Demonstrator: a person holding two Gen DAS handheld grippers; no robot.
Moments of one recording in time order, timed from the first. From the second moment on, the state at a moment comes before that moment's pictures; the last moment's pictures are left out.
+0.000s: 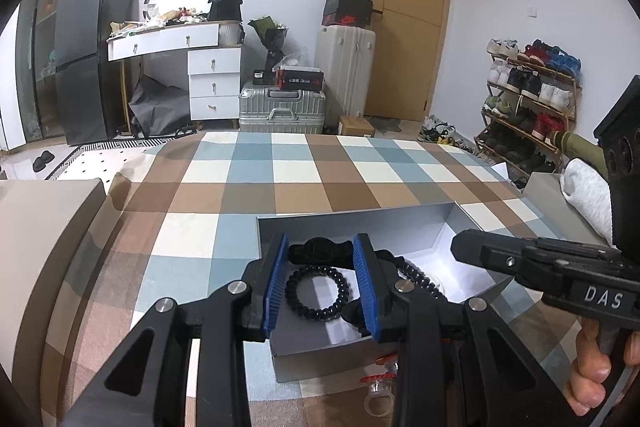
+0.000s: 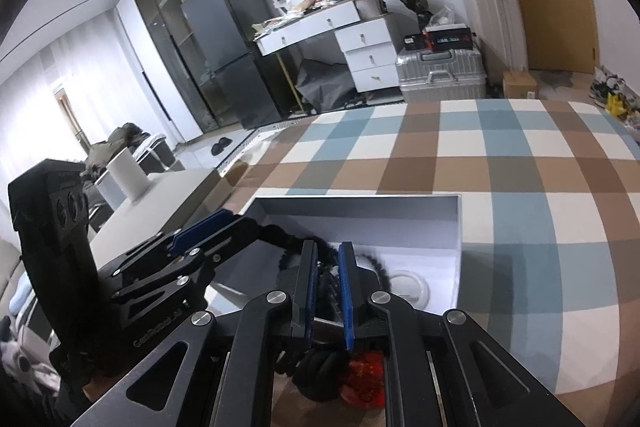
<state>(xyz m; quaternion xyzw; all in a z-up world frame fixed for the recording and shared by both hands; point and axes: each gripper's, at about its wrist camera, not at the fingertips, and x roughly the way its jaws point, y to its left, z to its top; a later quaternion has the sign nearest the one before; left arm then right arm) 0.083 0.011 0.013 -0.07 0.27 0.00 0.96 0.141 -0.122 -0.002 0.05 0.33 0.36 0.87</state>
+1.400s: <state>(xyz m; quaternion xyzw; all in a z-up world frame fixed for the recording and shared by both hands) 0.023 -0.005 -0.001 -0.04 0.34 -0.02 0.94 0.102 -0.188 -0.021 0.06 0.36 0.28 0.89</state>
